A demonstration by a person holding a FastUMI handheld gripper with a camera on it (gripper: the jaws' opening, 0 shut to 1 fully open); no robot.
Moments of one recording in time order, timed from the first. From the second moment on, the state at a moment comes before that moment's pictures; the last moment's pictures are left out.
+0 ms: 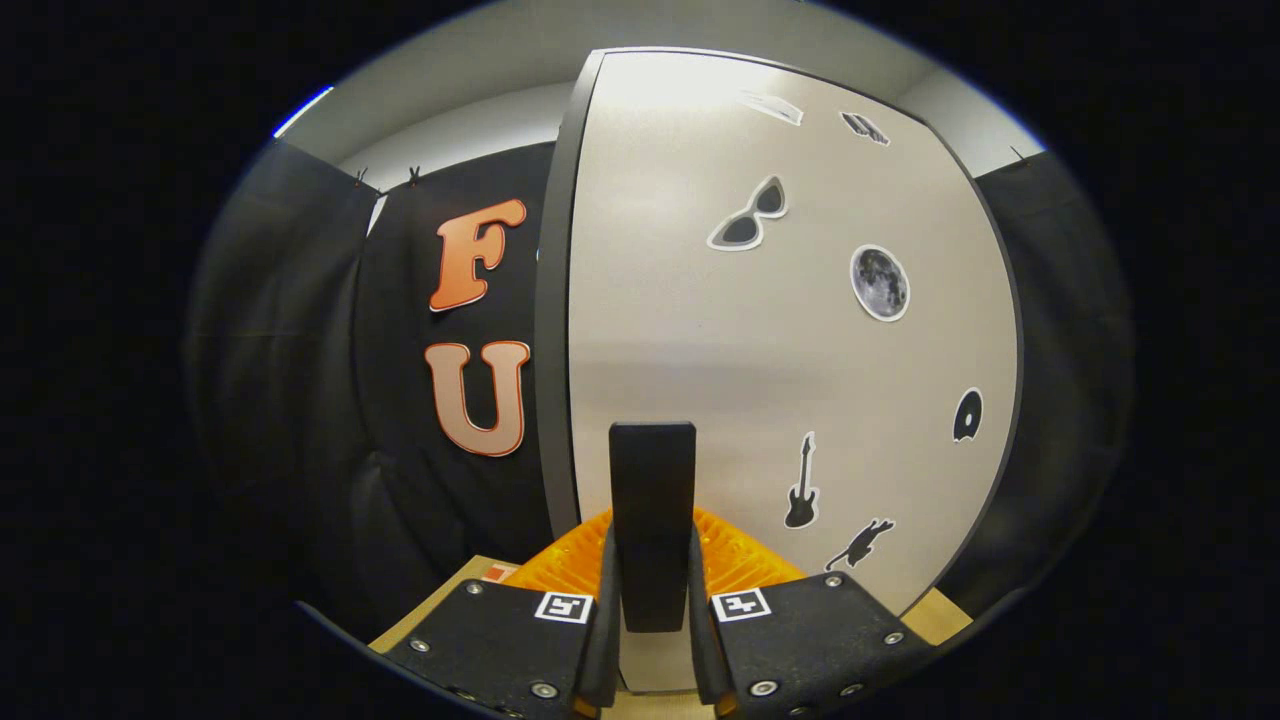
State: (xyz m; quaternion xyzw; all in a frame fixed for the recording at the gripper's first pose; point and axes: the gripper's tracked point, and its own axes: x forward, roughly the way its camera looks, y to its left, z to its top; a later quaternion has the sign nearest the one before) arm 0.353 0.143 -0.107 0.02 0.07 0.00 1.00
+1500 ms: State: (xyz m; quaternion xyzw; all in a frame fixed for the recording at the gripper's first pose) arm 0.211 0.035 -0.099 0.04 0.06 0.03 1.00
